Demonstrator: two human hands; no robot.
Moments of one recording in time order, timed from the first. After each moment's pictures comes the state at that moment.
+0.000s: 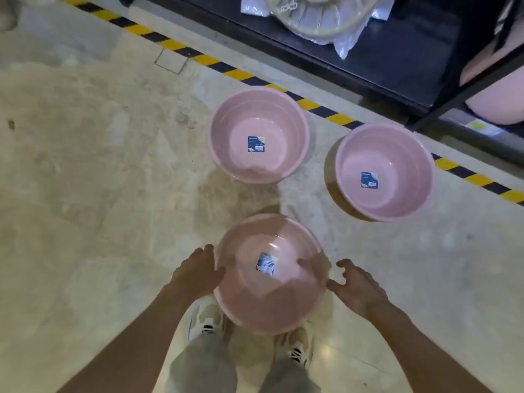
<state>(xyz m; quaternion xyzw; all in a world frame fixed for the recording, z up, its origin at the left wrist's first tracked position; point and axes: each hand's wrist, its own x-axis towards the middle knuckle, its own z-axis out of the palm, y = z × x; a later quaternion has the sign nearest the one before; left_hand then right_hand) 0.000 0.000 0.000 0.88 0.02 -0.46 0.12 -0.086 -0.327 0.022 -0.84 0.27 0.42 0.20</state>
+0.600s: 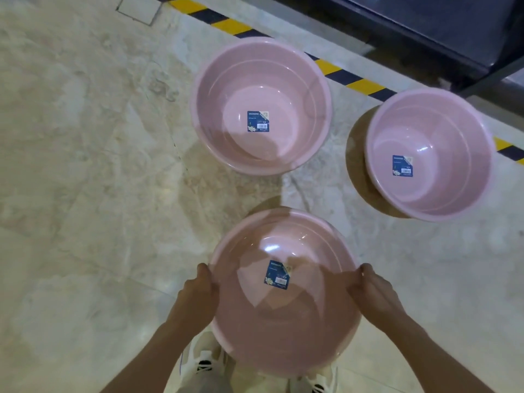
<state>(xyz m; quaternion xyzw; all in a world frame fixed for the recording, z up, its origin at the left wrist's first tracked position) -0.016 0.010 -0.122 0.86 0.10 -0.43 0.24 -0.069 -0.321 -0.095 -0.81 0.37 0.41 0.21</state>
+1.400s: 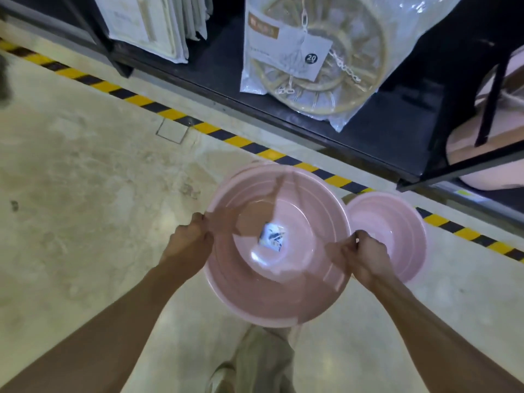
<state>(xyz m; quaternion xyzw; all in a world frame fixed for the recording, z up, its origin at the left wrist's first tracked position) 0.281 -0.005 0.096 0.92 0.04 -0.31 0.22 0.189 -0.338 0.115 -0.86 0.36 0.24 0.27</state>
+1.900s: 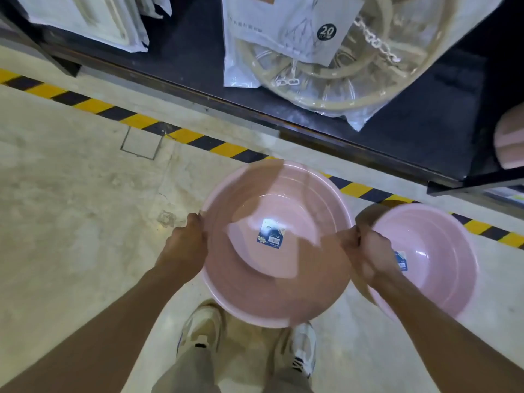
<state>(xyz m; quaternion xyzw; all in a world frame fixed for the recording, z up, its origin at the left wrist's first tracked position) 0.401 -0.026 -0.041 0.92 0.02 -0.35 0.19 0.294 -0.348 -0.013 -0.86 0.38 0.22 0.24</state>
